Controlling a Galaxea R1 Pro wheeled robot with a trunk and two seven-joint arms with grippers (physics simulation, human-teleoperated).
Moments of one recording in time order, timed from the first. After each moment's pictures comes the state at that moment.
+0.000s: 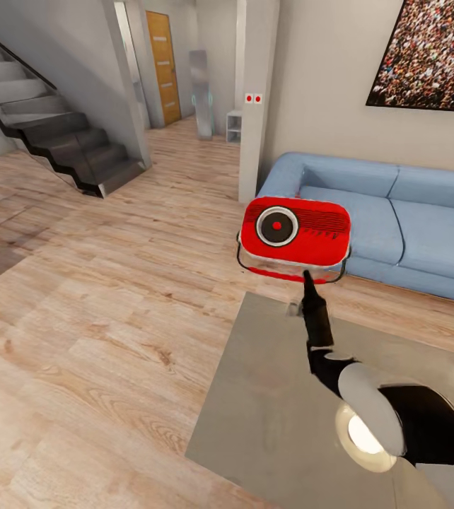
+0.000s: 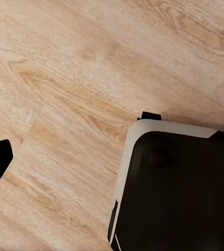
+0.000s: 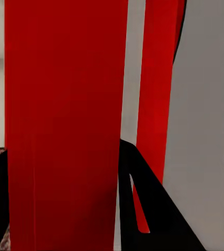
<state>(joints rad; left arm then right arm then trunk) 0.06 0.00 0.20 -0.60 0.01 -0.20 0.06 -1.09 0.01 0.04 0.07 1.66 0.27 -1.57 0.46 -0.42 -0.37</state>
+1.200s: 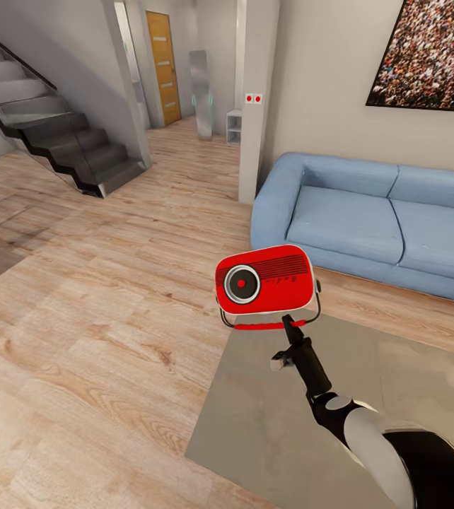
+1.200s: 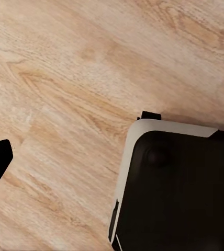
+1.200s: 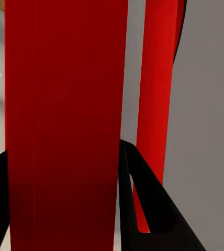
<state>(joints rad) 0.06 0.00 0.20 -0.60 0.01 -0.19 0.05 -0.91 0.00 0.03 0.06 1.95 0.56 -1.57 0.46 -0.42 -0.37</state>
